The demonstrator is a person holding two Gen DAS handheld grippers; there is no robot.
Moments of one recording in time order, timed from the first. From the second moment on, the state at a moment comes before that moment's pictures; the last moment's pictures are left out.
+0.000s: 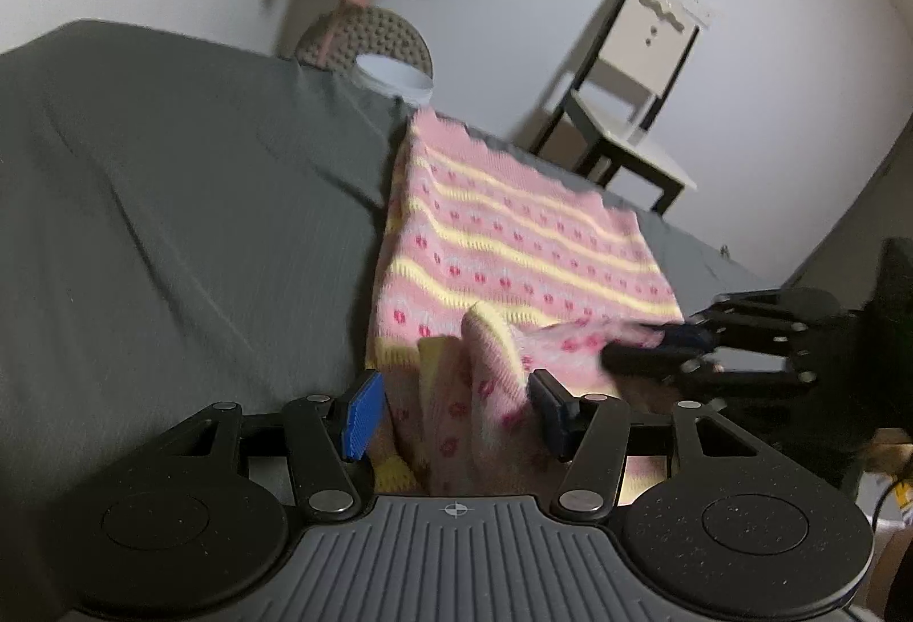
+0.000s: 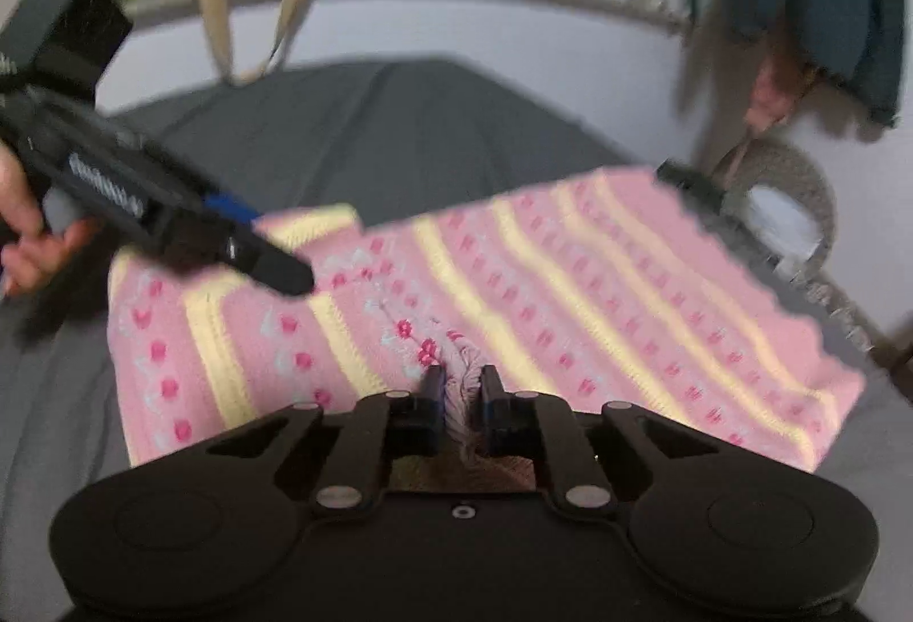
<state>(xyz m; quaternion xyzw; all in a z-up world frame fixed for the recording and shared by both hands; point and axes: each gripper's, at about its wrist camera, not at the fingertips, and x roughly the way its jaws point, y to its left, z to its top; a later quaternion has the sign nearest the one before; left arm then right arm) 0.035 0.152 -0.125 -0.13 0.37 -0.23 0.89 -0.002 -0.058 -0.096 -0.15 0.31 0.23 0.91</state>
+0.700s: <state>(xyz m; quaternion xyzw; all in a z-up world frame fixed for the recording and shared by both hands) 0.031 0.165 -0.130 -0.19 0.29 -0.24 0.91 0.094 -0.056 -0.097 -0.24 0.31 0.08 0.91</state>
